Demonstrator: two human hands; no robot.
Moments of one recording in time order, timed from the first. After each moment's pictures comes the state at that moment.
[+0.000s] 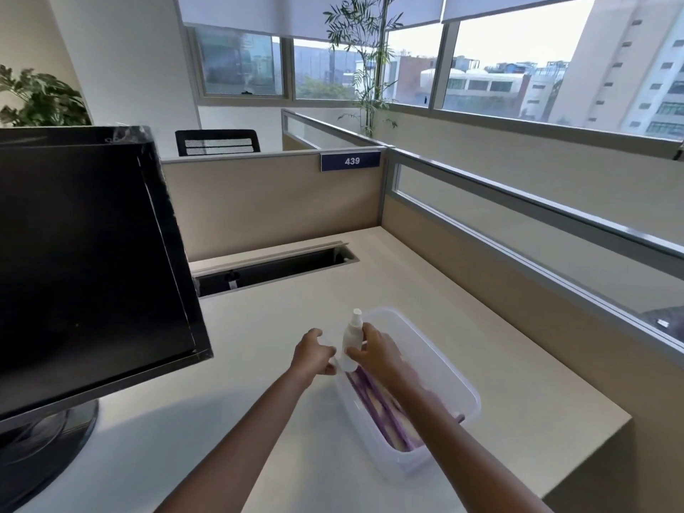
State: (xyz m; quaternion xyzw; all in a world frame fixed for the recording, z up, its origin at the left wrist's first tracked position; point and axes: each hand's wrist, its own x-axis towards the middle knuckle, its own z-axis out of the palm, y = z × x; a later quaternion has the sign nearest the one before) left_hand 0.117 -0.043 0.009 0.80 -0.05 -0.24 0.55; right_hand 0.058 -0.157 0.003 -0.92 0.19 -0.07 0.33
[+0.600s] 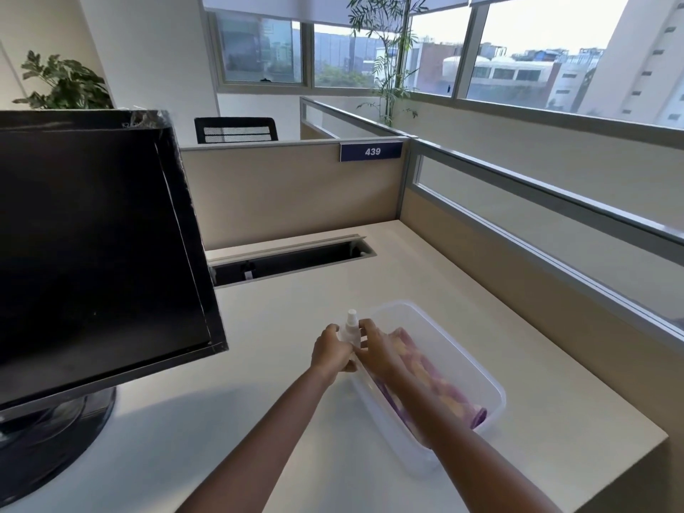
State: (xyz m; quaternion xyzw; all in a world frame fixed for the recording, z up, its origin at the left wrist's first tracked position) left_hand 0.115 -0.051 0.009 0.79 -0.03 -0.22 0.57; right_hand 0.087 -0.148 -0.012 -0.90 0.15 -0.05 0.42
